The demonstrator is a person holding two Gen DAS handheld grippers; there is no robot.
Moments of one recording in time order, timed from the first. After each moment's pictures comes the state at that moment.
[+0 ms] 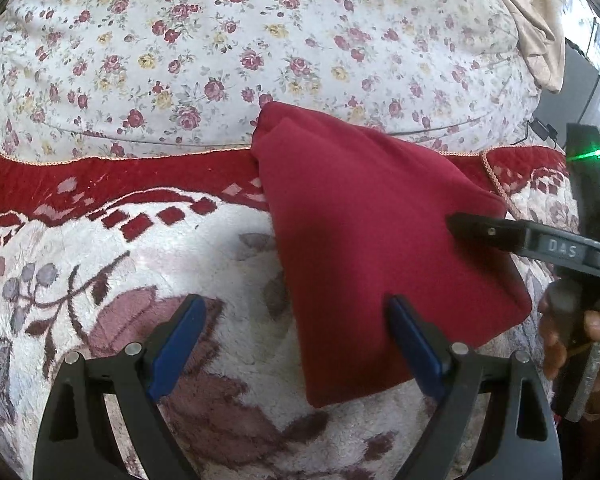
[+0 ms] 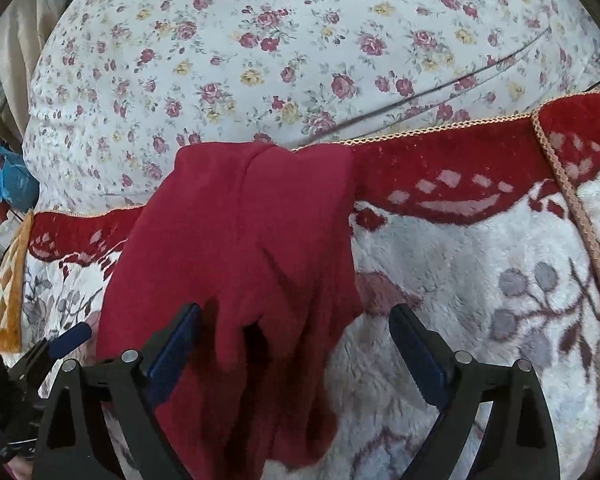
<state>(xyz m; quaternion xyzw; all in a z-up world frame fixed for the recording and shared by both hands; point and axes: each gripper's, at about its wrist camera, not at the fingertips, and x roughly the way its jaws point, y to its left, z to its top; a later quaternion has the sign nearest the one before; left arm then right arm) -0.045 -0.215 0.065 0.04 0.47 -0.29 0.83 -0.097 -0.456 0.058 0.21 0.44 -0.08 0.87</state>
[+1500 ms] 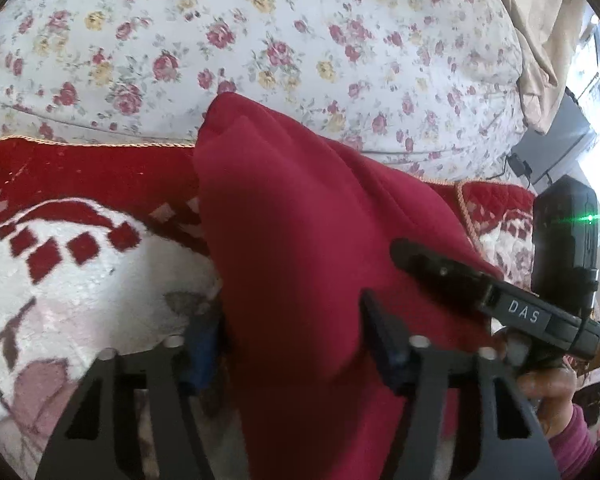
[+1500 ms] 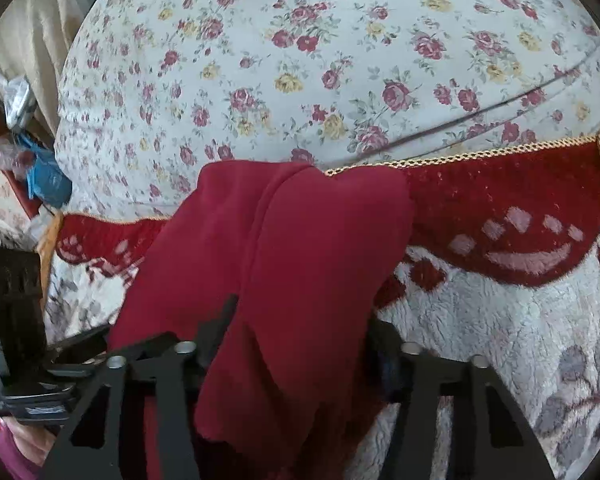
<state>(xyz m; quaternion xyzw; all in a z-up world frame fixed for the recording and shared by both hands) 0.009 -0.254 0.054 -0.05 0.52 -0.35 0.78 -0.055 -0.466 0.052 0.23 0.42 0.00 0.88</state>
